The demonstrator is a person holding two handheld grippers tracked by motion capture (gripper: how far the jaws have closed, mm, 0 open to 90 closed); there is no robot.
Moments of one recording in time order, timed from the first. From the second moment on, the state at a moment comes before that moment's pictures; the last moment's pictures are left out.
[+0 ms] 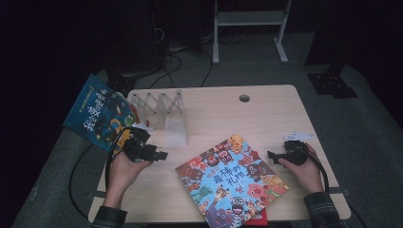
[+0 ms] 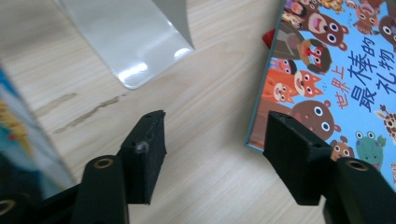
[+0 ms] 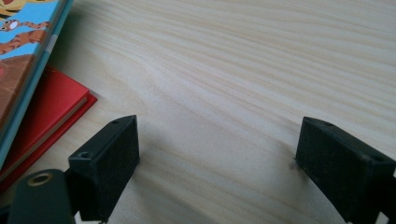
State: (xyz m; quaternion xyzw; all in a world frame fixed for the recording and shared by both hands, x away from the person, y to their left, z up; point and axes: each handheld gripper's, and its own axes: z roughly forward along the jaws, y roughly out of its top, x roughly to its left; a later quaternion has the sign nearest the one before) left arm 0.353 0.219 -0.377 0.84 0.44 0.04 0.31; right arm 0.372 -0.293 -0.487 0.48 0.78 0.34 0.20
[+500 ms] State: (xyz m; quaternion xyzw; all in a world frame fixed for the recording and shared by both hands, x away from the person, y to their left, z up) left arm 0.350 0.192 -0.423 0.86 0.40 0.03 0.33; right arm 0.353 -0.301 -0.476 0.48 0.78 0.35 0.20
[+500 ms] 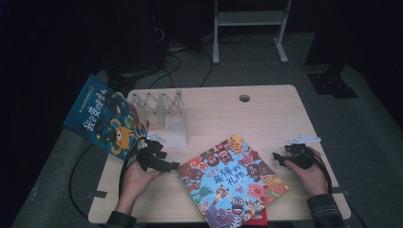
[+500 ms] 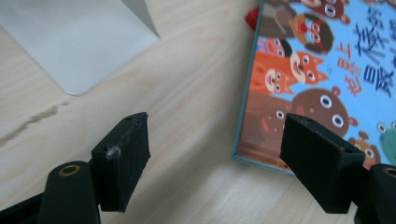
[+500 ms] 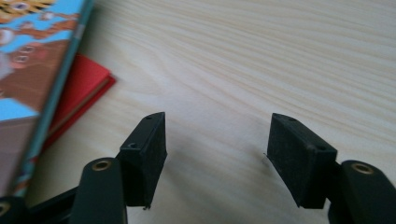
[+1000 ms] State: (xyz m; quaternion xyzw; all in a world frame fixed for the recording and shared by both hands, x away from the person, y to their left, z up) left arm 0.347 0.175 -0.433 0.87 0.35 0.00 0.33; right arm 0.307 -0.312 -0.463 0.46 0.78 0.40 0.17
